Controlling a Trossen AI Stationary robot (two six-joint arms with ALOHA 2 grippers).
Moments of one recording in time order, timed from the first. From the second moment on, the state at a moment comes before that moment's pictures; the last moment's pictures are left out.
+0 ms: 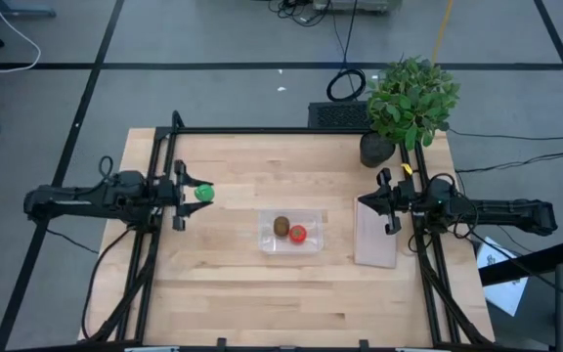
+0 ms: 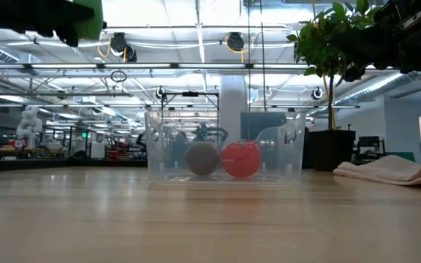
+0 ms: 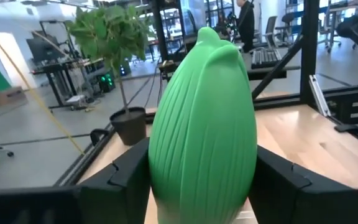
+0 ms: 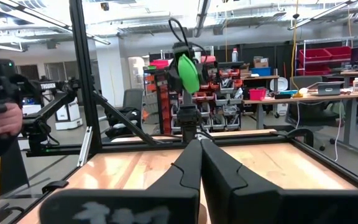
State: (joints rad) left arm 0.00 0.32 0.34 -0.03 -0.04 0.17; right arm -0.16 0.32 0.02 0.51 -0.19 0.11
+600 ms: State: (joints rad) left arm 0.00 0.32 0.12 0.20 0.02 0.14; right arm -0.16 0.32 0.01 0.51 -0.19 0.11
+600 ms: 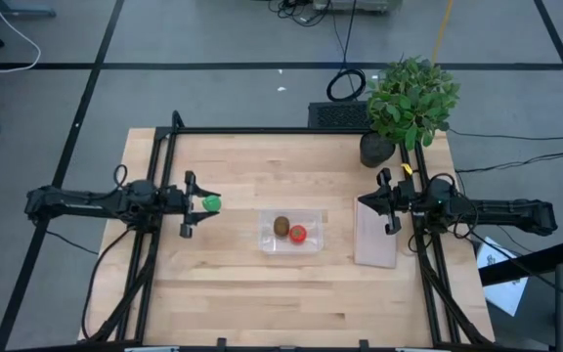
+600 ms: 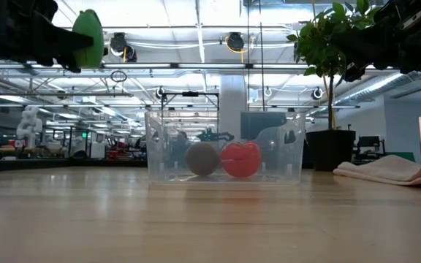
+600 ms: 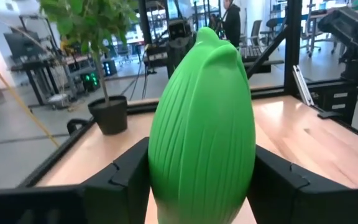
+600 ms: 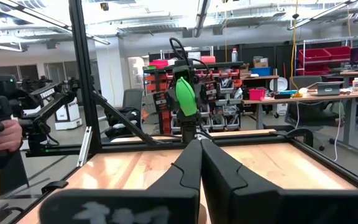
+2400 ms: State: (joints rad) left arm 0.22 0.82 0.61 0.03 0.27 0.14; right arm -0.16 0.32 0.01 0.51 -0.19 0.10
